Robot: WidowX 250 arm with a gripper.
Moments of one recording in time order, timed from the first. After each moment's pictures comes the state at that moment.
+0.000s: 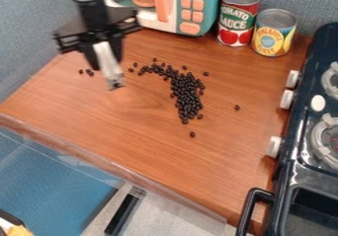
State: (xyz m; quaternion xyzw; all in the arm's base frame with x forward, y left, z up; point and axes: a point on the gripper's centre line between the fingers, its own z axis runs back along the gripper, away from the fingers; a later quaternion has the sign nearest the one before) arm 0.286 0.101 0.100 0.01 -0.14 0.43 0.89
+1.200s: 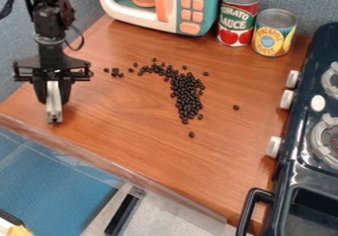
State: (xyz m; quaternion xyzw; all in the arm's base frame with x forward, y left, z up) arm 0.274 0.166 0.021 0.09 0.00 0.31 0.95
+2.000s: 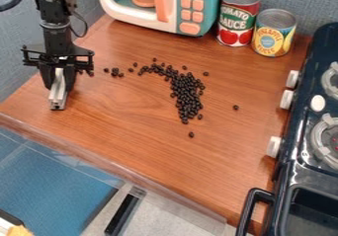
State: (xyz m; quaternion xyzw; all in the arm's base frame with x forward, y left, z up) arm 0.298 0.185 0.013 0.09 0.01 0.25 0.96
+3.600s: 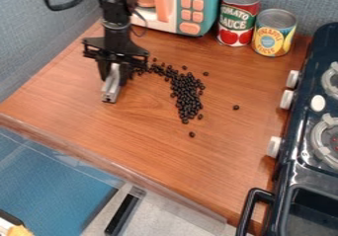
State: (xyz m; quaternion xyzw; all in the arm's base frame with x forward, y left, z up) arm 0.353 0.087 0.015 0.06 -0.04 0.12 0.99
